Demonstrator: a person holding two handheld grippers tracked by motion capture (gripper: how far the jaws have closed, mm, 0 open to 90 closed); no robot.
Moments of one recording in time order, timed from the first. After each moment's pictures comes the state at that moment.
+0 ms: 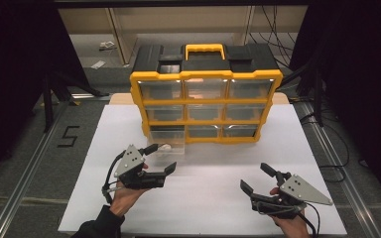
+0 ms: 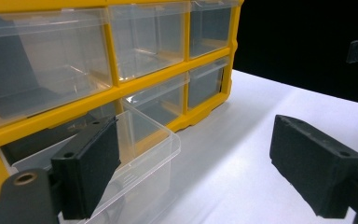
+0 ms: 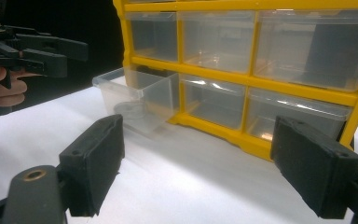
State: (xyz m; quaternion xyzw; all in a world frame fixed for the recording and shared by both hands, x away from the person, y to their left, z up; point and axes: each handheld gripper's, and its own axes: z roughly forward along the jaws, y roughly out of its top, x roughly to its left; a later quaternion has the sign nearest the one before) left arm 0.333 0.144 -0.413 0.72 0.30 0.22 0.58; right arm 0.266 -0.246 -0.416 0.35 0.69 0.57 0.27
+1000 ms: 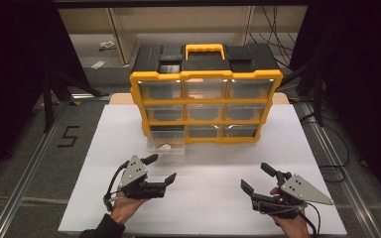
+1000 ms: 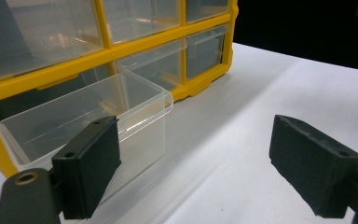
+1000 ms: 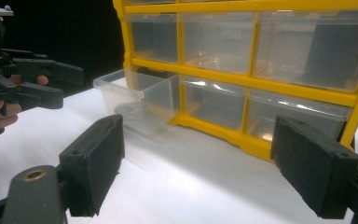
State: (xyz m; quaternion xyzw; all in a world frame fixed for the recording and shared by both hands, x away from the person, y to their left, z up) left arm 0.319 0.143 -0.436 0.75 0.30 0.22 0.55; right arm 0.266 -0.247 -0.415 0.35 0.69 0.57 0.26
